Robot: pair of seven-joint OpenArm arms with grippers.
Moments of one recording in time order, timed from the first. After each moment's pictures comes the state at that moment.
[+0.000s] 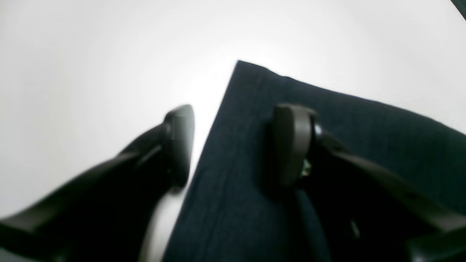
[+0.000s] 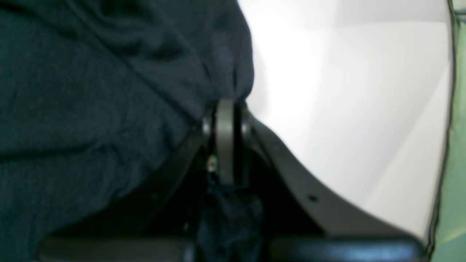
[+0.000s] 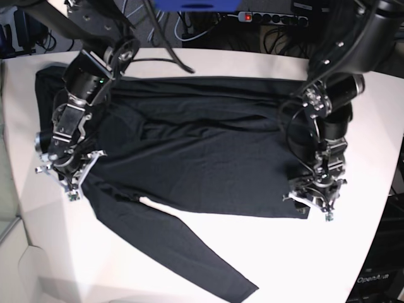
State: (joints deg) left arm -37.9 -8.4 -28.2 18.1 14.2 -12.2 -2.7; right arm 21.8 -4.1 43.0 68.0 -47.2 40.3 -23.7
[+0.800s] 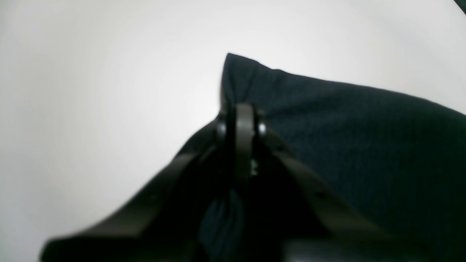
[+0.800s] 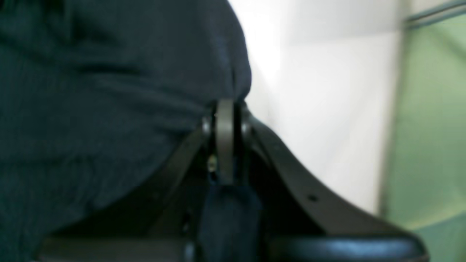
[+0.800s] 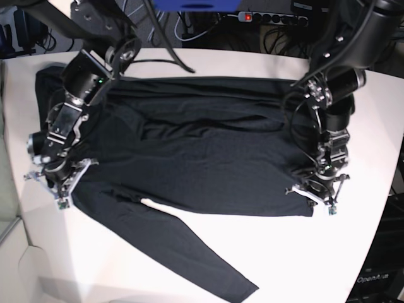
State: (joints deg) left arm -35.0 -9.5 -27.3 19.1 13.3 -12.6 -5.4; right arm 21.6 -4.8 43.0 75.4 -46.9 40.1 -23.4
